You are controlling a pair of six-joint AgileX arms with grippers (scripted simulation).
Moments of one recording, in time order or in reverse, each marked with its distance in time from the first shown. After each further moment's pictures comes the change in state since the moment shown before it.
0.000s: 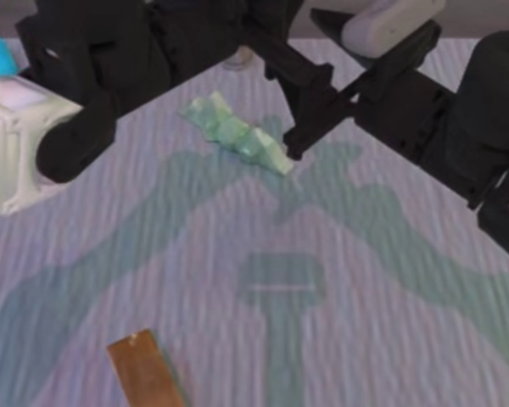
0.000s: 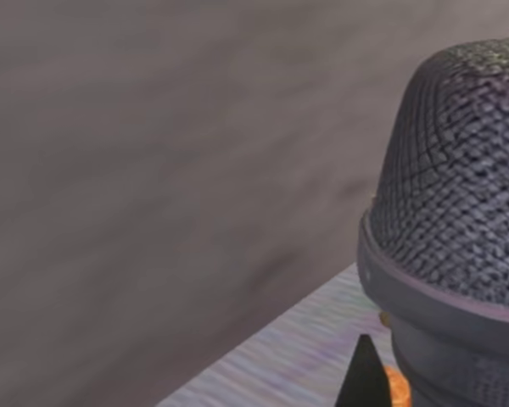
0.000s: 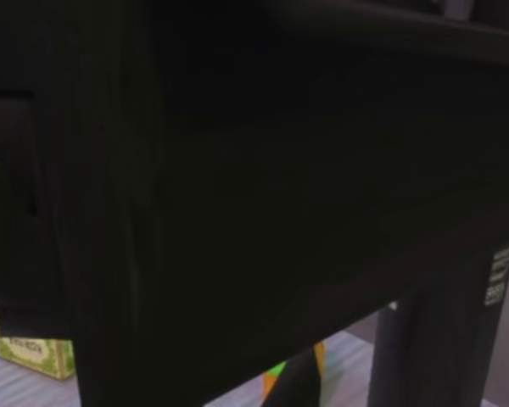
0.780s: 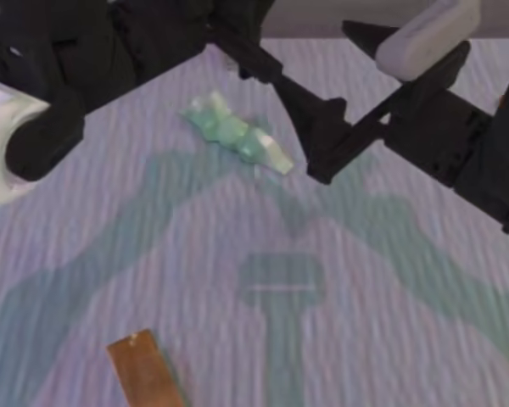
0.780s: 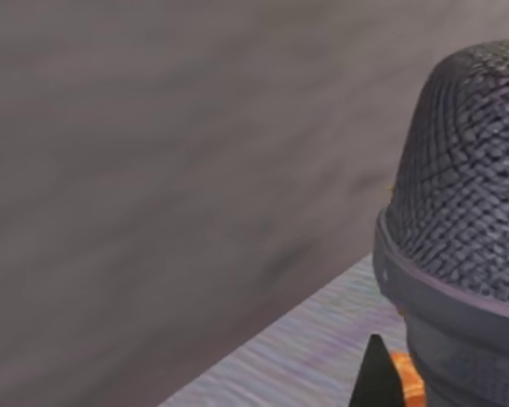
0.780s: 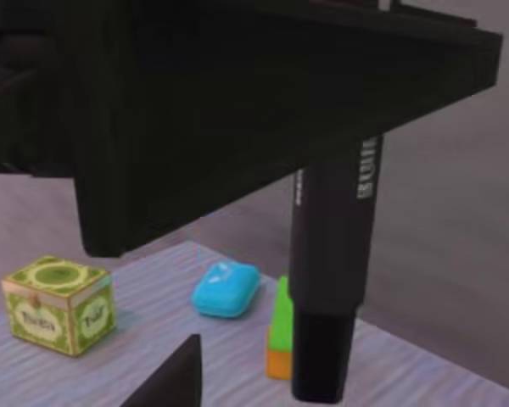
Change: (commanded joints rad) left arm 0.066 -0.042 -0.024 -0.009 0.047 0.008; right arm -0.021 -0.109 -0.109 -0.024 -0.012 -0.006
